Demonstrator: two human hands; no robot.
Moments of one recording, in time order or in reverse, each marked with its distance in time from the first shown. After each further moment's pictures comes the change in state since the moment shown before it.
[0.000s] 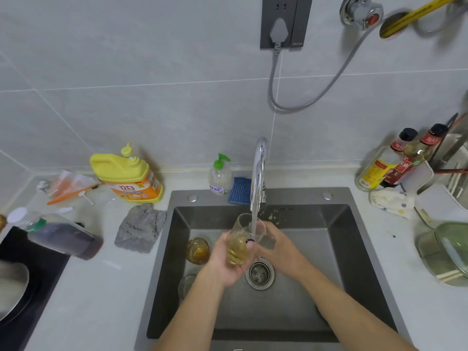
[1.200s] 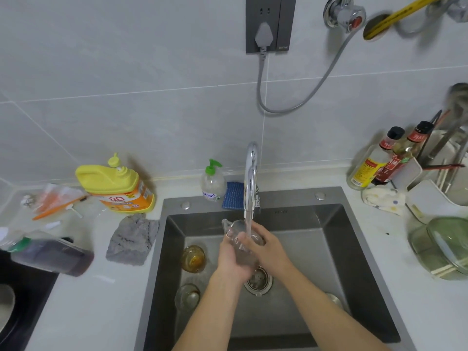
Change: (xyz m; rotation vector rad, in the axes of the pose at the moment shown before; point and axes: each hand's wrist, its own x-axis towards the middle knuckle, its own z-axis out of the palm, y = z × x) left_hand 0.010 -0.013 0.036 -0.234 -0.041 0.026; right_hand 0.008 -0.021 0.023 0.251 0.177 0.146
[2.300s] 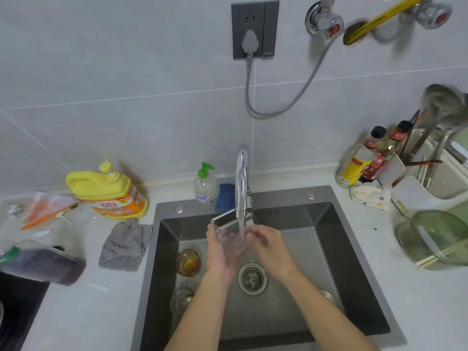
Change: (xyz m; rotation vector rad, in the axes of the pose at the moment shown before) left_hand -0.004 0.007 -0.008 0.360 0.058 0.367; right_hand -0.012 0.002 -0.018 -0.174 0.058 -0.137
